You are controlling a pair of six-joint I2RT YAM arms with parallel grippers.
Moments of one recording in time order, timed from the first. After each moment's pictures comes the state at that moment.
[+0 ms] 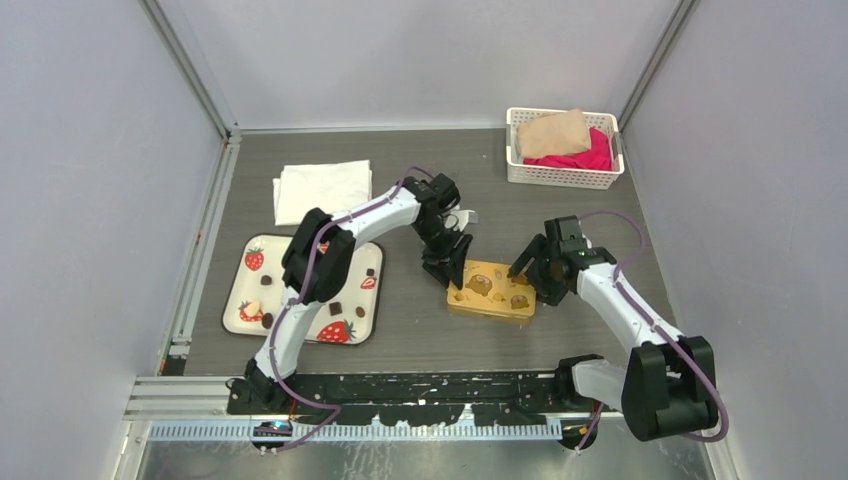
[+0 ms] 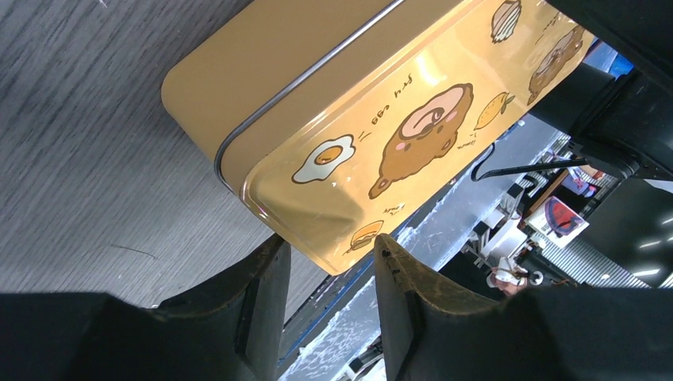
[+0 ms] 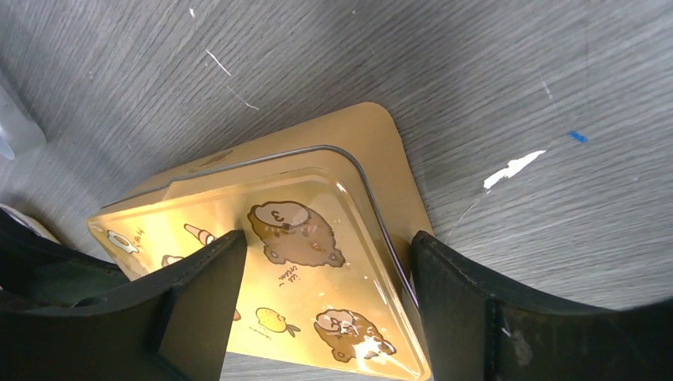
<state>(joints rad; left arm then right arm) -0.75 2.27 1.87 -1.00 0.72 -0.26 0.16 1.14 0.65 -0.60 -0.05 0.86</state>
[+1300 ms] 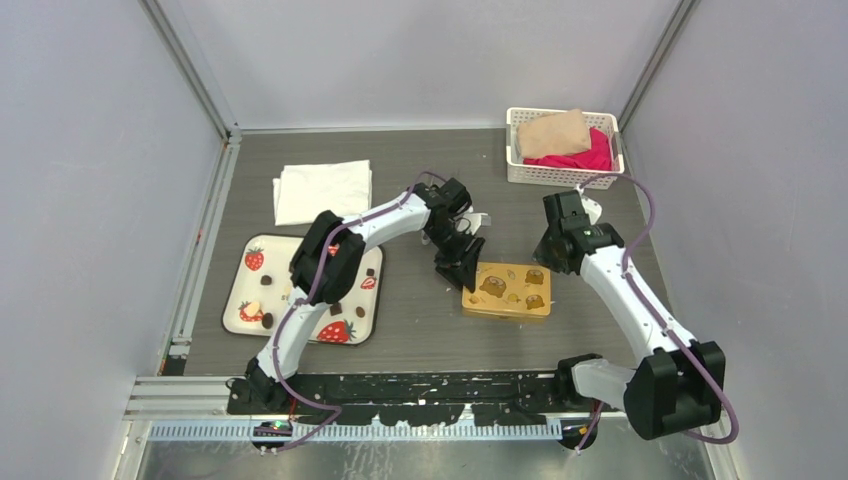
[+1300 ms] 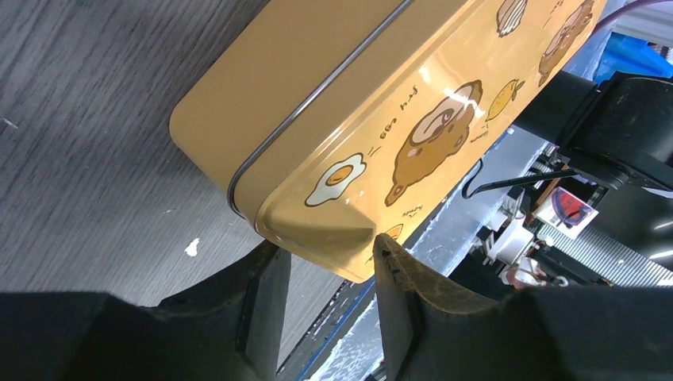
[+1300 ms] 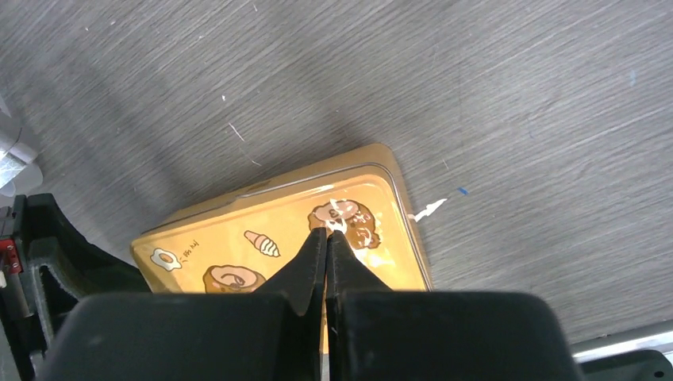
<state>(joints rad) -0.79 2.32 1.90 -0.91 0.76 -0.26 0.20 1.16 0.91 -0.80 0.22 0.69</state>
